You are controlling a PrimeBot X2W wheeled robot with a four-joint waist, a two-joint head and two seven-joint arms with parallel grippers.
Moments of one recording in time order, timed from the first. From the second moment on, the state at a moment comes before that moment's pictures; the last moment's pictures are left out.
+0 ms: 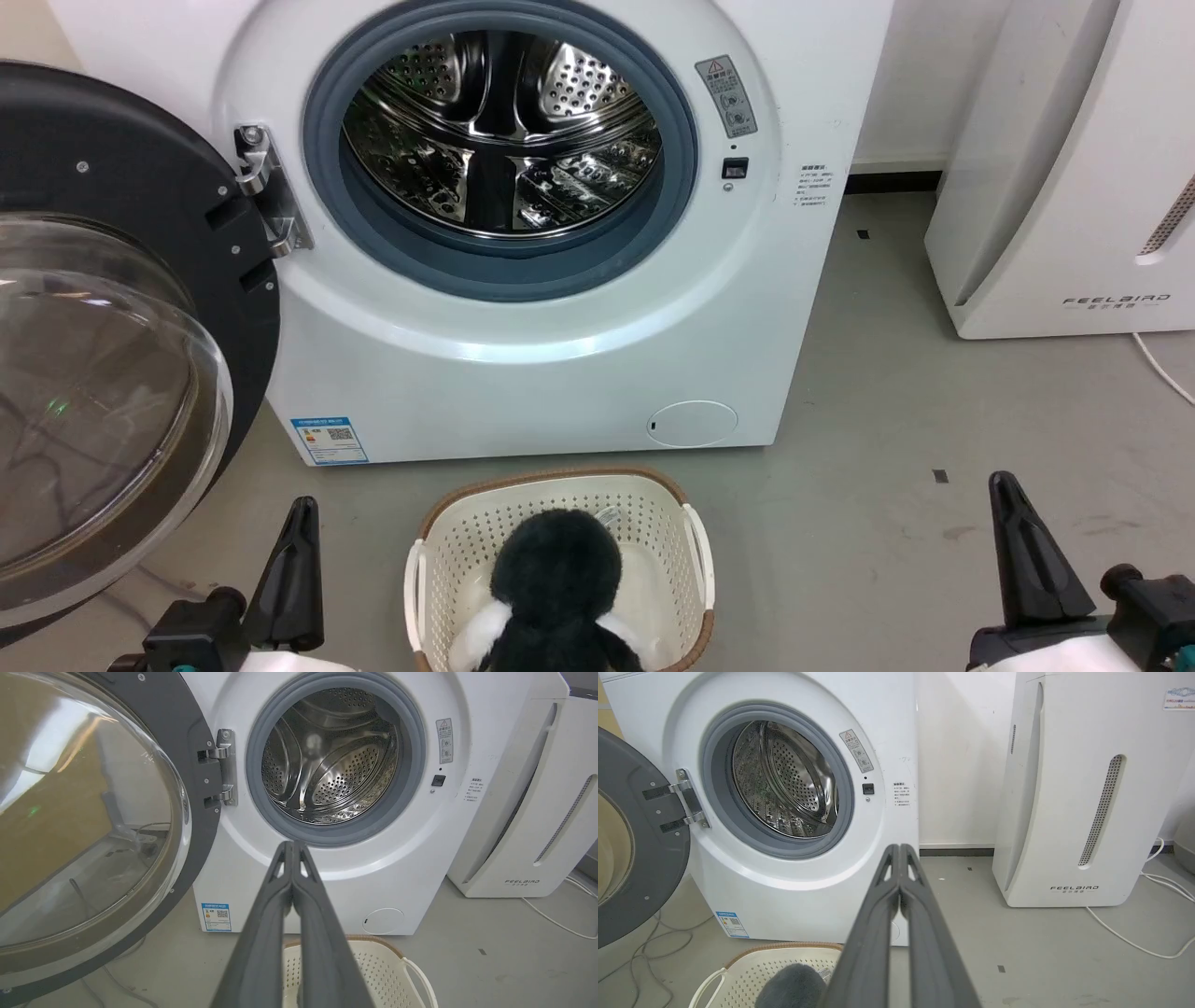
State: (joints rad) left arm 0.10 0.05 0.09 0.00 -0.14 -0.10 -0.19; right arm 0.10 -0.05 -0.07 -0.04 0.12 0.13 -0.19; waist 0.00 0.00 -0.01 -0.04
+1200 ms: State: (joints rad) left arm 0.08 0.05 0.06 0.00 -0.09 -0.06 -0.12; right arm 0.07 -0.05 -0.04 -0.03 0.08 0.13 -0.12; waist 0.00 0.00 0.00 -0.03
